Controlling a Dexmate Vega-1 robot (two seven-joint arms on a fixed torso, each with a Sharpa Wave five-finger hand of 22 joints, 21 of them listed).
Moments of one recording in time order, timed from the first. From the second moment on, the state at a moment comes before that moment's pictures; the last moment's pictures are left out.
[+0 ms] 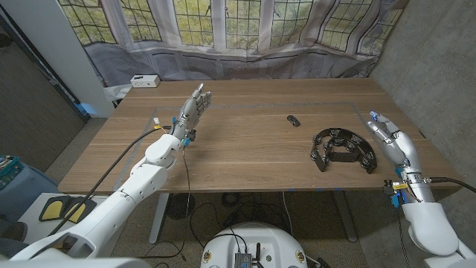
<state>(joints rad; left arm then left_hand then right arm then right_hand) 0.92 0.56 0.37 -1.49 -0.61 -0.30 0.00 0.19 0.06 0.16 -0.10 0.19 0.18 0.12 0.20 0.17 0.13 0.09 0.22 0.19 0.10 0.10 0.19 0.18 0.02 0.09 0.20 0.18 -1.70 -0.45 0.25 -1.89 -0.07 0.59 -0.30 0.30 0.09 0.25 -0.16 0.19 0.26 0.05 0.19 0.18 0.23 0.10 0.24 0.20 0.12 0.05 0.21 0.20 0.32 0.00 0.21 0.17</state>
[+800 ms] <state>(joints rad) 0.93 0.55 0.37 -1.49 -0.61 -0.31 0.00 0.19 0.06 0.16 -0.10 0.19 0.18 0.12 0.20 0.17 0.13 0.09 0.22 0.19 0.10 0.10 0.19 0.18 0.02 0.09 0.20 0.18 -1.74 -0.46 0.30 -1.98 -0.35 0.44 -0.38 0.48 0.08 0.32 -0.19 0.20 0.27 0.04 0.20 0.19 0.22 0.07 0.22 0.20 0.16 0.04 0.21 0.20 0.38 0.00 0.21 0.17</state>
